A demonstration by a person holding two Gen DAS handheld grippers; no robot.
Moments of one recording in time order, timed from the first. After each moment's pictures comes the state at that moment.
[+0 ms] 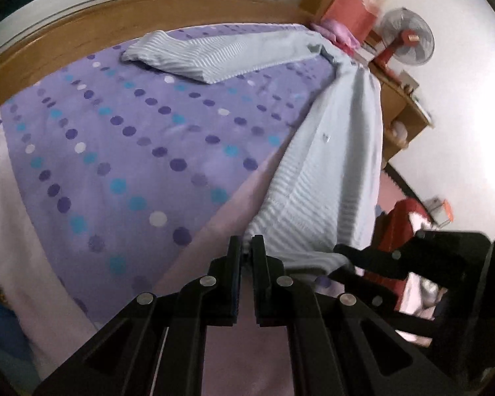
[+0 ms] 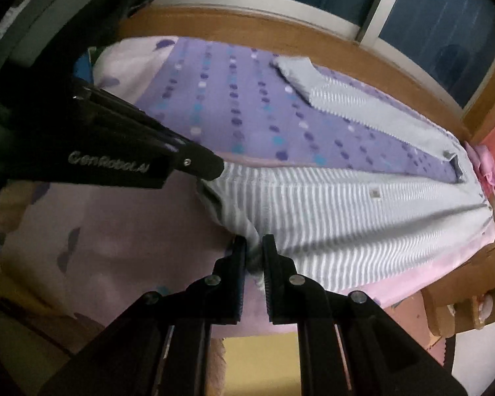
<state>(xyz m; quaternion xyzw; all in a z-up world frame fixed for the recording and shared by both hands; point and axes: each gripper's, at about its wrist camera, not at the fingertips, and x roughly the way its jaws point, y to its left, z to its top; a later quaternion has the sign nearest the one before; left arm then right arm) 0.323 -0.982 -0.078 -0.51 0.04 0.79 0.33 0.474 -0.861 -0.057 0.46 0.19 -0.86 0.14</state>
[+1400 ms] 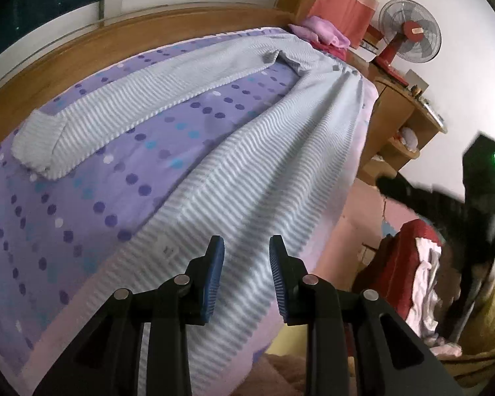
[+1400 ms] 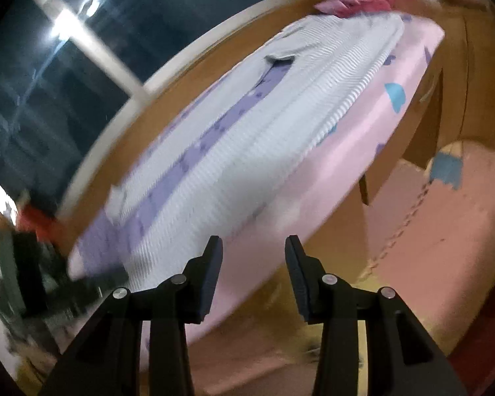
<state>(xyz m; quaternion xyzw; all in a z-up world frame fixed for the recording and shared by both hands) 0.305 -0.764 -0.047 -0.50 0.05 0.80 0.32 0.402 -0.470 -0.052 0.41 -0.29 -0.86 0.05</state>
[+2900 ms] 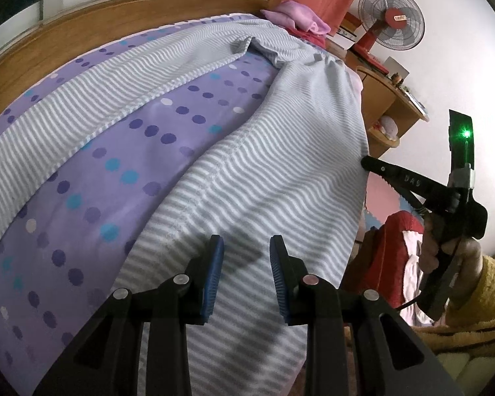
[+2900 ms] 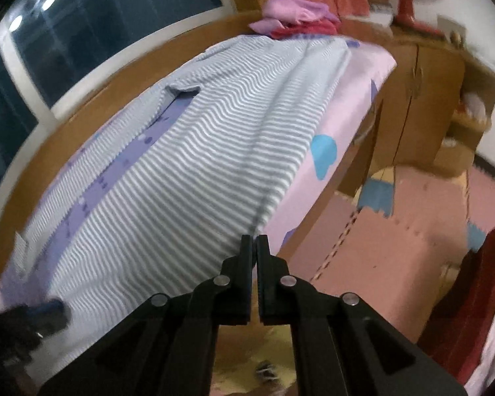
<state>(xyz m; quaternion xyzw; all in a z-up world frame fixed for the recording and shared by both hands) 0.249 -0.712 -0.074 -0.51 0.05 0.77 0.38 0.340 -0.430 -0.072 0.42 -0.17 -0.88 -0.12</state>
